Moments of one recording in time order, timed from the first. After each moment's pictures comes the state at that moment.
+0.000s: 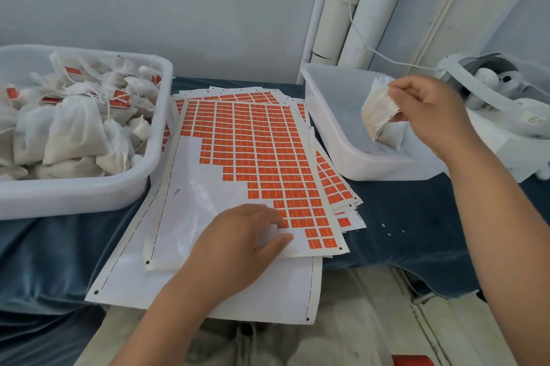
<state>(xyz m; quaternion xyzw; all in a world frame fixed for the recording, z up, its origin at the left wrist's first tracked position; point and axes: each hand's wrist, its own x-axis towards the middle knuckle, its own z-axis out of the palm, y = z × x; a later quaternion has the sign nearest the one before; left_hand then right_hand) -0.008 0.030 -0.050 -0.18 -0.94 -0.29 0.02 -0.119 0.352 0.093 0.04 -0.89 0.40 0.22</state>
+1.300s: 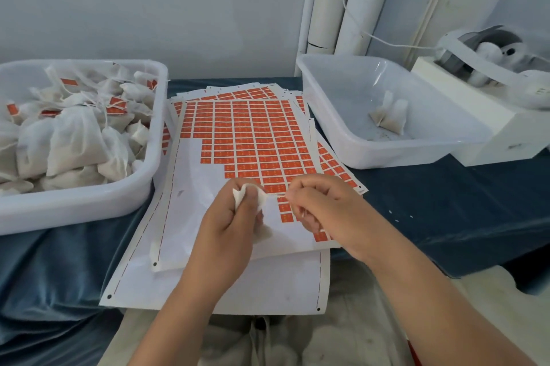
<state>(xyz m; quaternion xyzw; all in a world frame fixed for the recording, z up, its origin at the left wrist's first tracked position) 0.010 0.028 -0.020 -0.05 -0.77 -0.64 0.05 -0.007 0.213 0.016 0.09 -0.82 0.55 -0.12</state>
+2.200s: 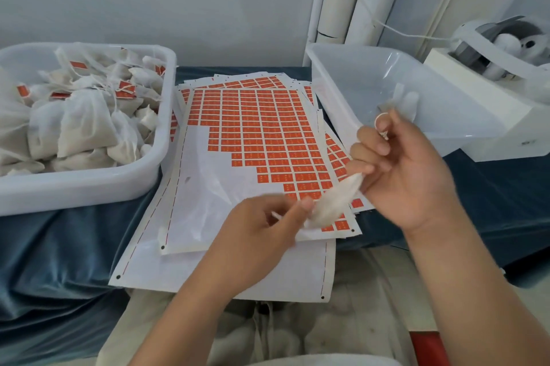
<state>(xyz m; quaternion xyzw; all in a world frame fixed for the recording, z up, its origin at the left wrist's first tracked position) 0.022 0.038 -0.010 -0.10 -0.83 -0.55 -0.10 -0.024 0.263 0.032 0.12 -0.42 0.89 -0.12</state>
